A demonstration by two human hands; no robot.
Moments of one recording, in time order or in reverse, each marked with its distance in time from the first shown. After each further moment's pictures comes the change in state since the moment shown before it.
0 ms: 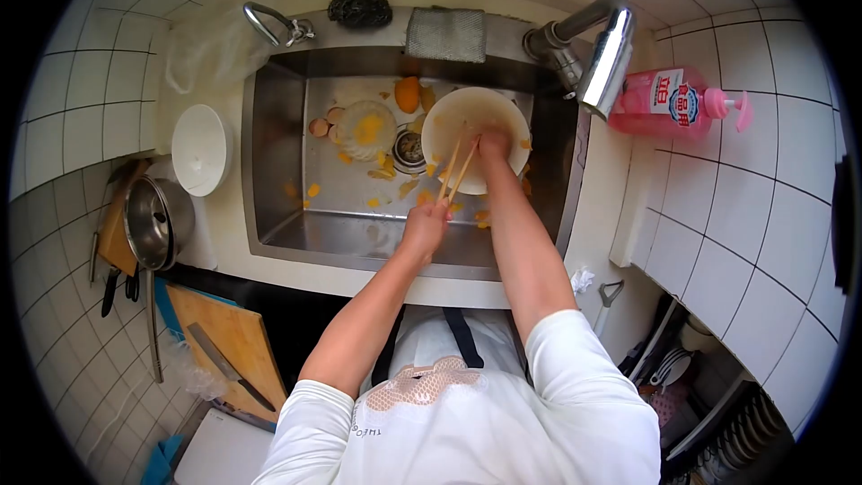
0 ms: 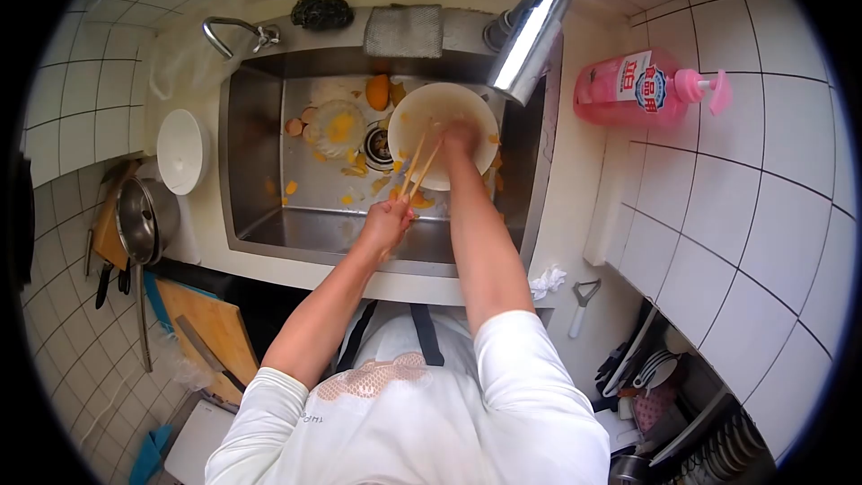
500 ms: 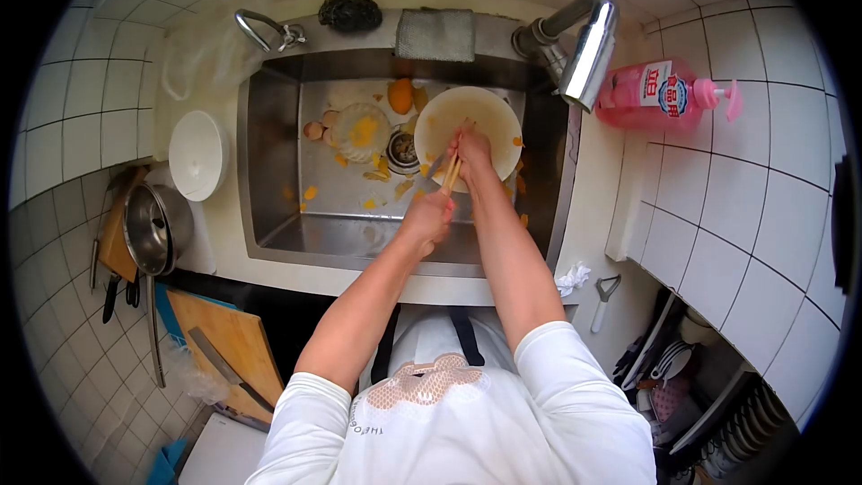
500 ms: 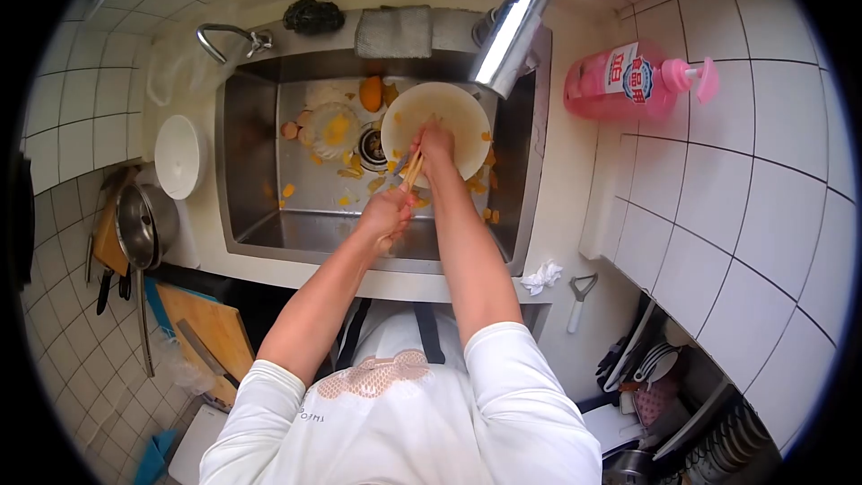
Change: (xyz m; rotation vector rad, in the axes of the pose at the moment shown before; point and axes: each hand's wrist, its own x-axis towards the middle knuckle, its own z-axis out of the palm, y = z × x) left_hand -0.021 0.046 0.008 -0.240 -0.159 -0.213; right_hand -0.069 -0.031 0.022 0.260 -0.062 0.120
